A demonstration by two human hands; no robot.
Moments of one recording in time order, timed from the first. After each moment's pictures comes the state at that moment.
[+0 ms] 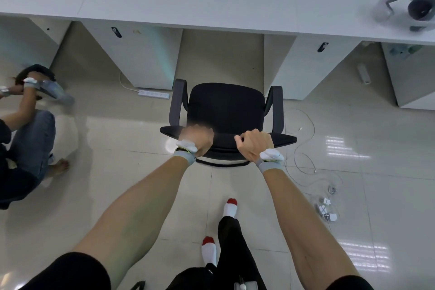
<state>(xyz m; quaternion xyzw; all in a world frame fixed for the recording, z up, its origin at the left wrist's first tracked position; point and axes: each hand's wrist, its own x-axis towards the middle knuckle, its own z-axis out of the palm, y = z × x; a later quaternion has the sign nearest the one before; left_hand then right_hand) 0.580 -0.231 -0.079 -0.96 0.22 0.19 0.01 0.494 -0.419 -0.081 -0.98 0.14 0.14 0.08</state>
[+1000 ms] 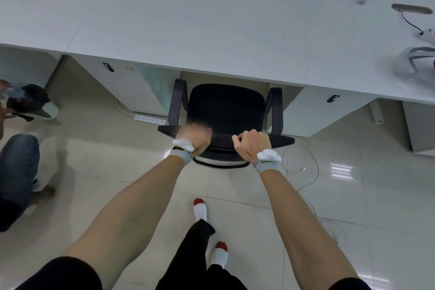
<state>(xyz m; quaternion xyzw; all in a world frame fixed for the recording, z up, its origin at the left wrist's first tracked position) 0.835 -0.349 -0.081 -0.96 0.20 0.18 0.00 0.759 -0.541 -0.082 -0.98 0.12 0.15 0.07</state>
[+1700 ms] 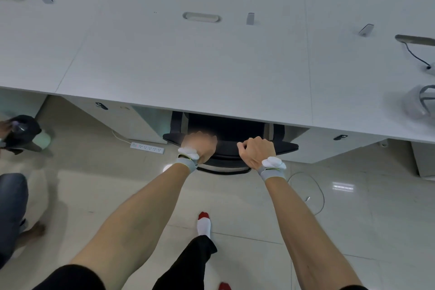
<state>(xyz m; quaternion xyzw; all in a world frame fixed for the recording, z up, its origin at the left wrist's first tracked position) 1.010 -0.403 -0.078 -0.96 0.22 0.17 0.00 0.932 -0.596 -0.077 -0.98 0.13 0.14 0.08</state>
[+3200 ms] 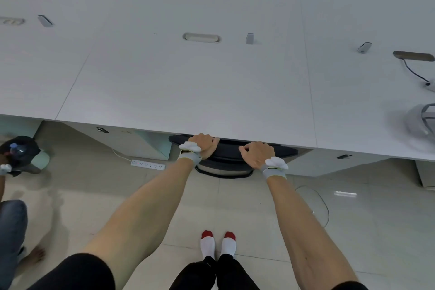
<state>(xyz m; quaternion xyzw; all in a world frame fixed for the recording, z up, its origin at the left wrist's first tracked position) 1.117 -0.421 -0.041 -0.93 0.19 0.32 -0.04 1.026 -0.609 -0.057 -0.95 0.18 0.24 0.13</state>
